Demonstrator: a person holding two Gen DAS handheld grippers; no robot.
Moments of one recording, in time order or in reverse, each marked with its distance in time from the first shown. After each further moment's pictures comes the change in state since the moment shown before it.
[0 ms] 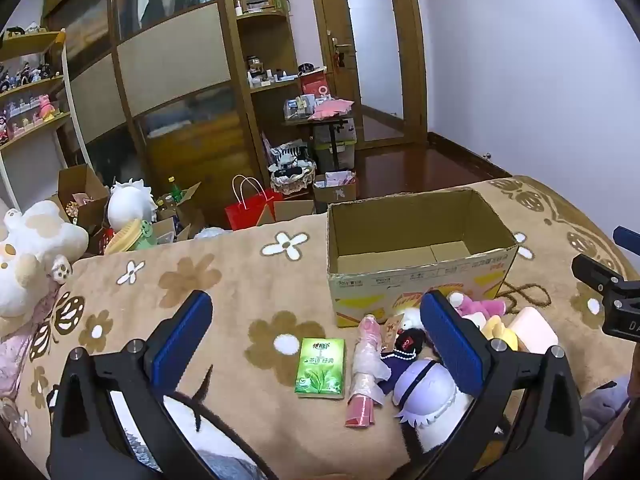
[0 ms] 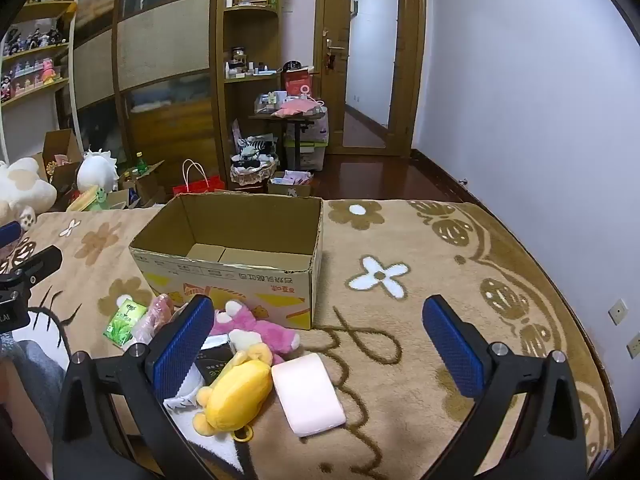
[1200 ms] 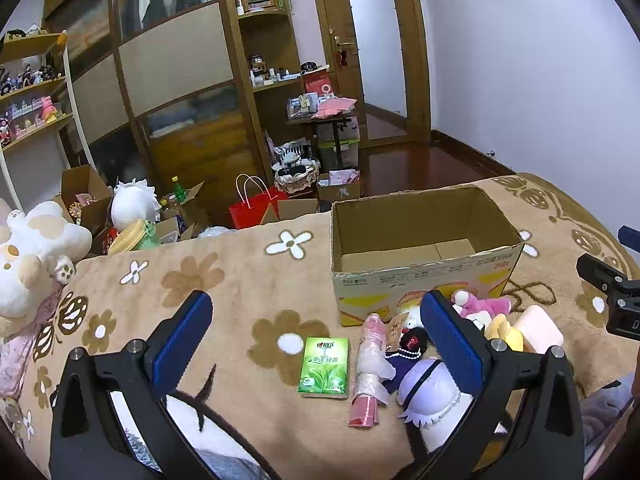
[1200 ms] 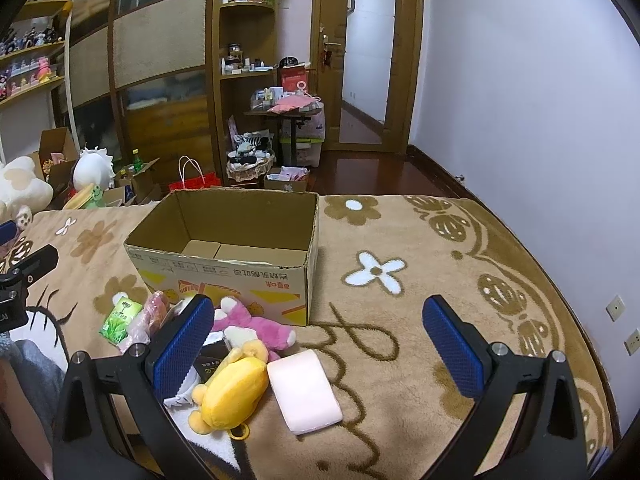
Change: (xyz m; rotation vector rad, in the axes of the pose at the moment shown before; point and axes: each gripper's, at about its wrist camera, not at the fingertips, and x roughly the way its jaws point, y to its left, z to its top) left arm 0.003 0.004 -0.002 0.000 0.003 0.013; right arm 0.001 0.000 -0.003 -0.005 0.009 -0.010
